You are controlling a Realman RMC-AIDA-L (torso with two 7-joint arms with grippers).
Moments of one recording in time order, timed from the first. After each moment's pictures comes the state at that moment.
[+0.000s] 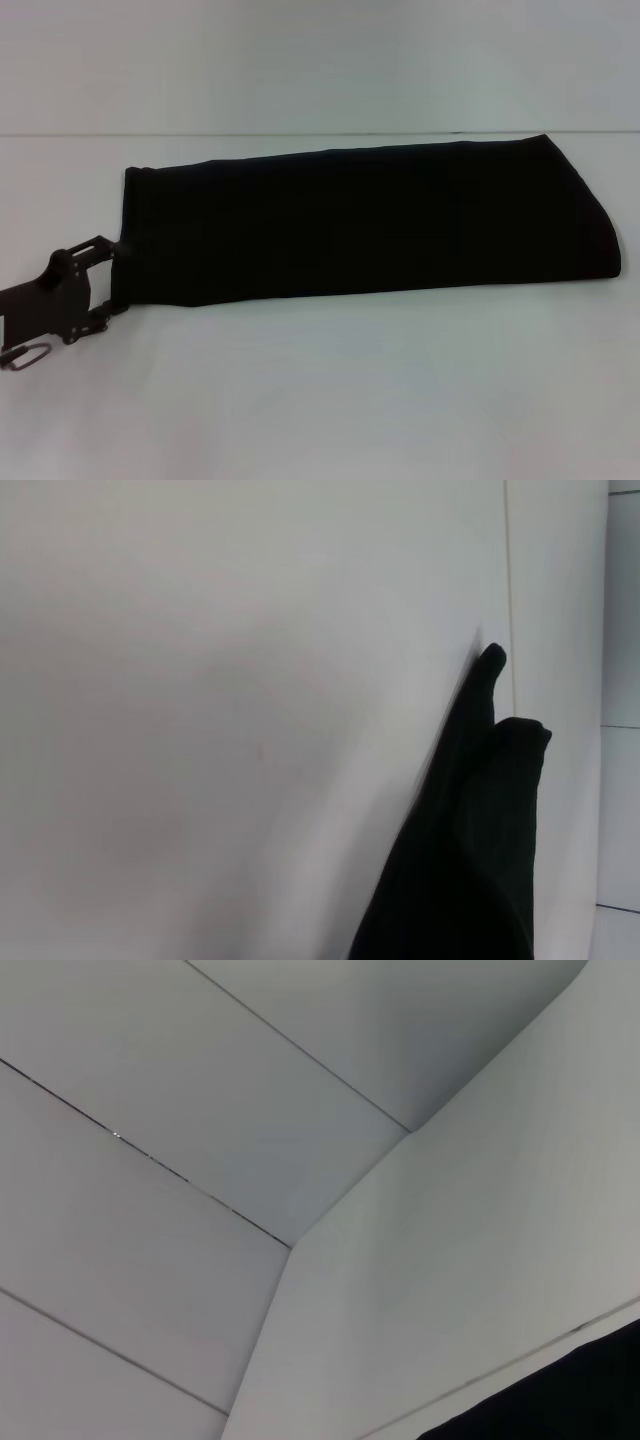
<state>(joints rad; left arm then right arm) -0.48 -2.04 0.43 0.48 2.07 1.12 -2.75 0.50 1.87 -0.48 -0.53 -1.82 -1.41 2.15</state>
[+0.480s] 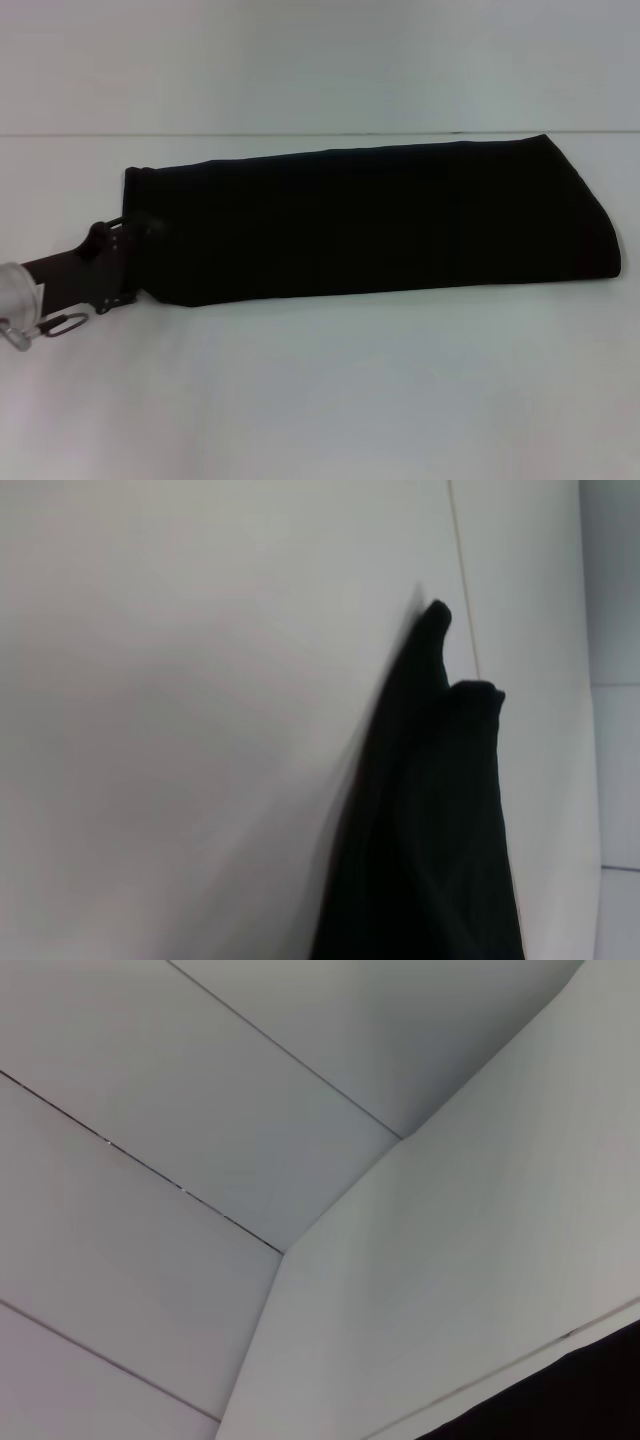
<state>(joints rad) -0.57 -2.04 0.46 0.43 2.07 1.05 -2.71 0.50 1.87 -0.48 -0.53 -1.82 -1.39 2.15</state>
